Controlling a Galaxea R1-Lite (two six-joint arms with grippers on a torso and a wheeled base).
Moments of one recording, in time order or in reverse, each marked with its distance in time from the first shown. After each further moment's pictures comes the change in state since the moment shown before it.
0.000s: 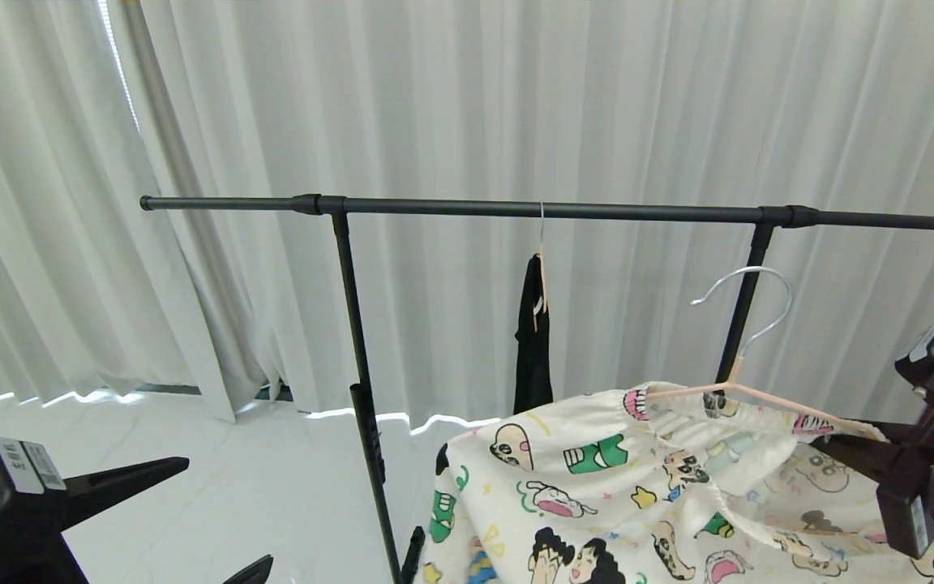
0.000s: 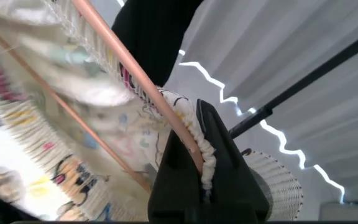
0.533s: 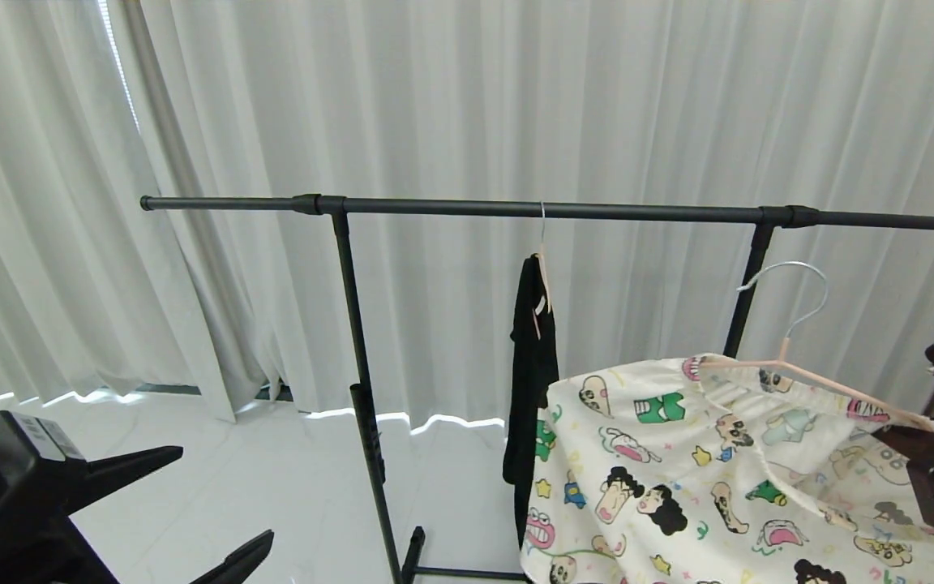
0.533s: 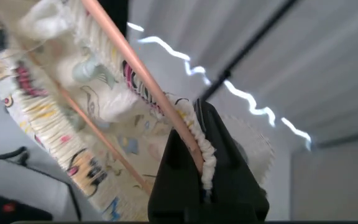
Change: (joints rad) left arm -0.002 0.037 -0.020 0.001 0.089 -0.022; right arm -0.180 -0.016 0.000 0.069 -0.151 0.001
